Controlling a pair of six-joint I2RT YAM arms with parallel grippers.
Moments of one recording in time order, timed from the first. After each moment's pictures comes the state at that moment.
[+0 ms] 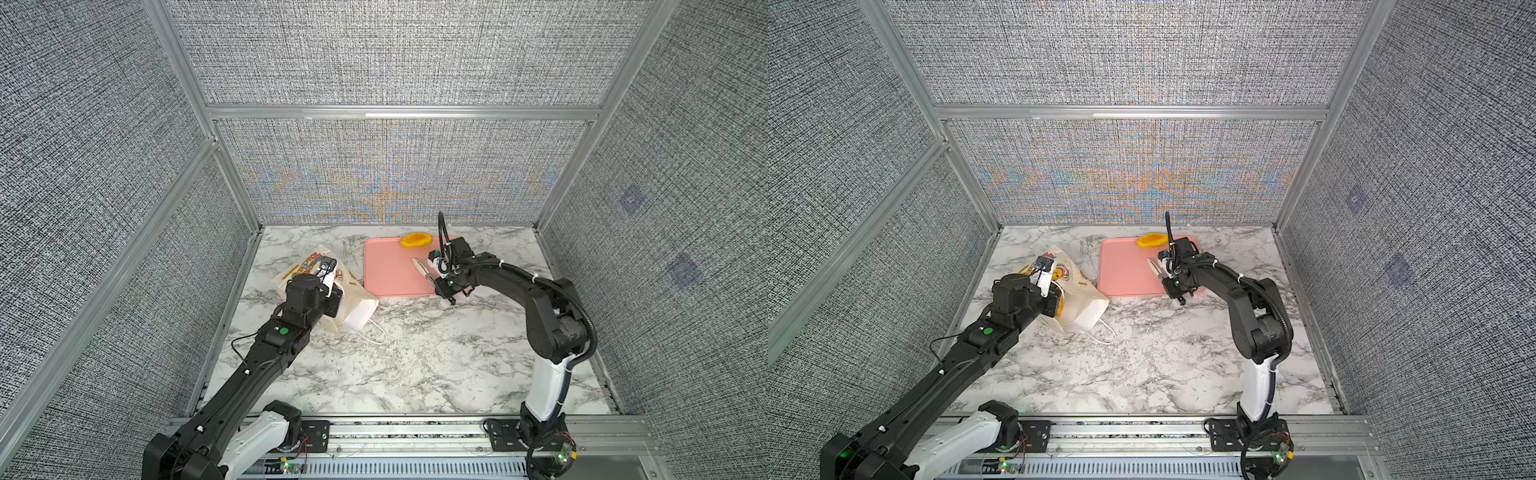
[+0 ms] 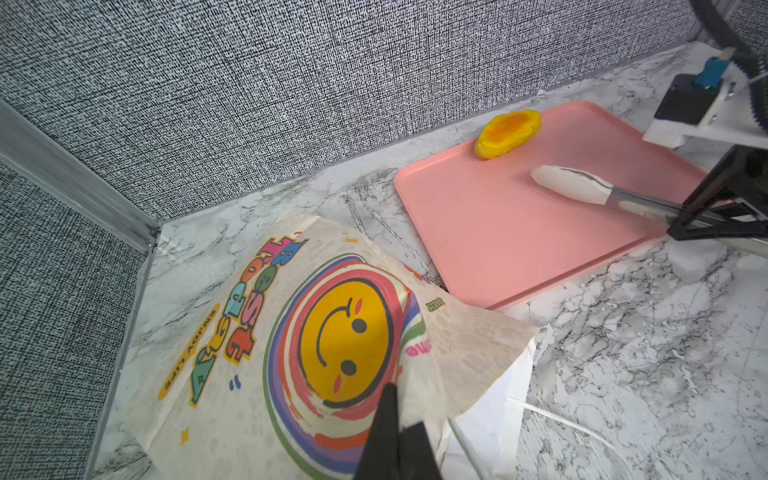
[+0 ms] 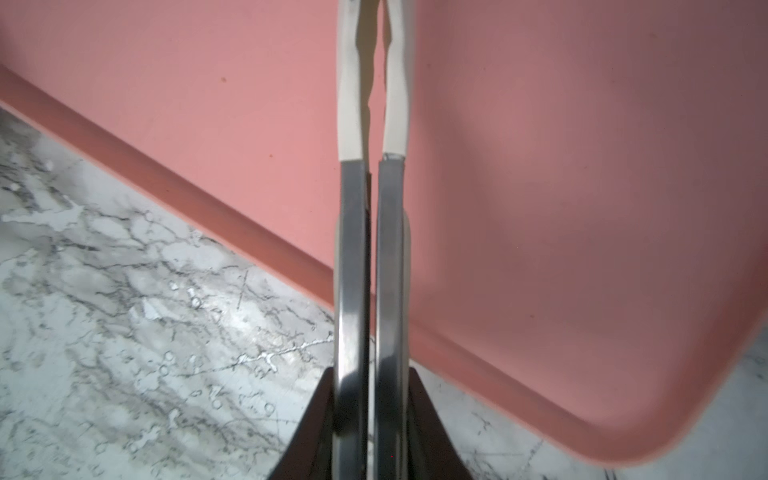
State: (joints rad) left arm -0.42 0.98 0.73 -0.23 -0.11 0.09; right arm 0.38 1.92 1.40 -0.63 -0.13 -0.14
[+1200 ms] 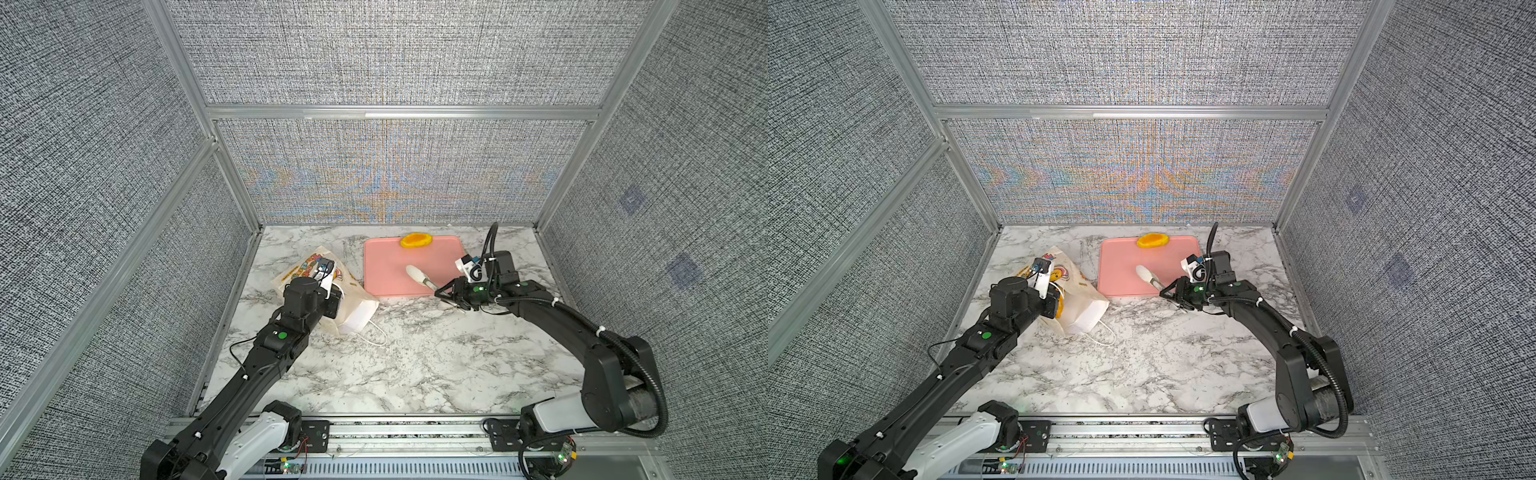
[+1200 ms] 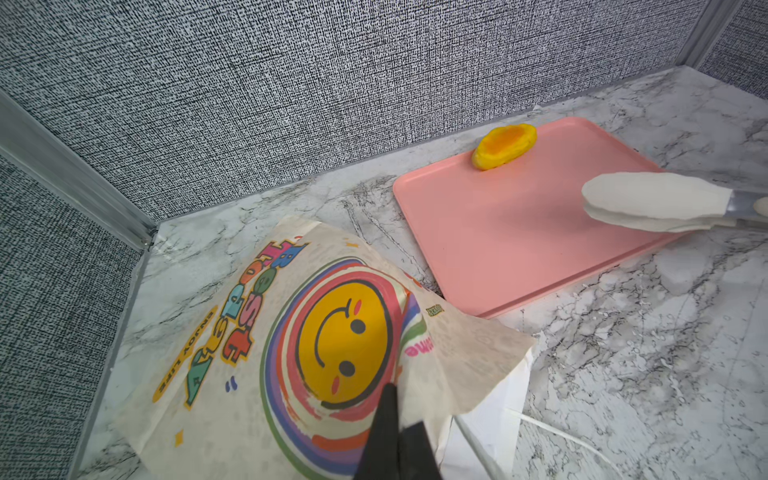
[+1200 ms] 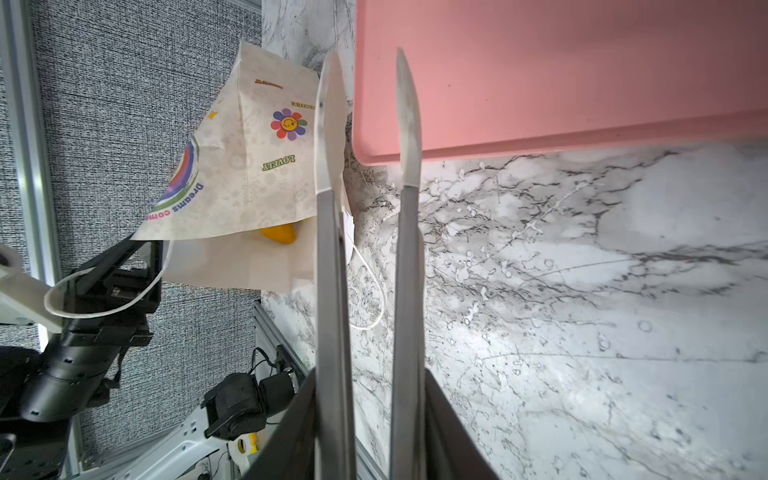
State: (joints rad) left arm -0.42 0.95 0.70 -0.20 -0.09 0.06; right arm 0.28 1.44 0.98 -0.40 -0.69 0.60
